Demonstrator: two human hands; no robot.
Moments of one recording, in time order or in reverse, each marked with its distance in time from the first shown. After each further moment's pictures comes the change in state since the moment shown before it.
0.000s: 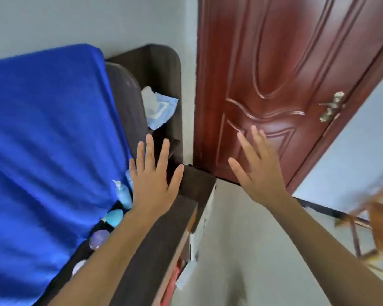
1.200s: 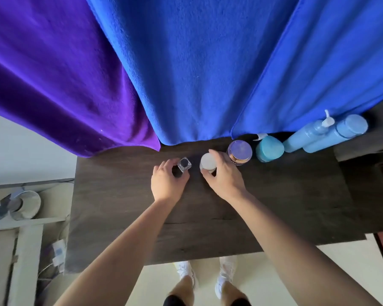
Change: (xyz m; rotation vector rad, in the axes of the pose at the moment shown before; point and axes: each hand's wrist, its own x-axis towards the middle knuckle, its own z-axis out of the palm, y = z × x) left_hand -0.299 -0.263 0.079 -0.055 0.163 -1.465; right_hand -0.148 -0.316 0.371 0.533 -1.123 -0.400
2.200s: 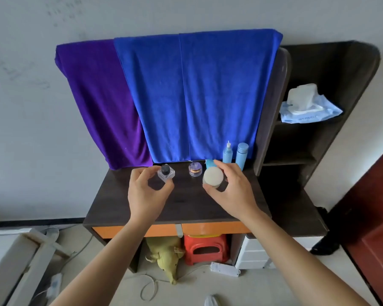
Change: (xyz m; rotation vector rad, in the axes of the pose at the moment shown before) left_hand -0.384 0.157 -0.121 -0.321 0.494 0.366; right_hand -0.331 0.038 -0.245 0.254 0.415 -0.476
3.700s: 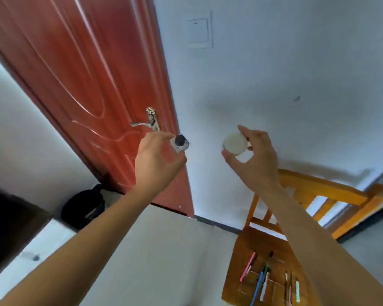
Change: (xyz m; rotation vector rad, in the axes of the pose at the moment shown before) left_hand -0.757 0.572 0.242 -0.498 -0.956 0.909; right_hand -0.752 0.071 -0.746 -0.606 1.044 0.620
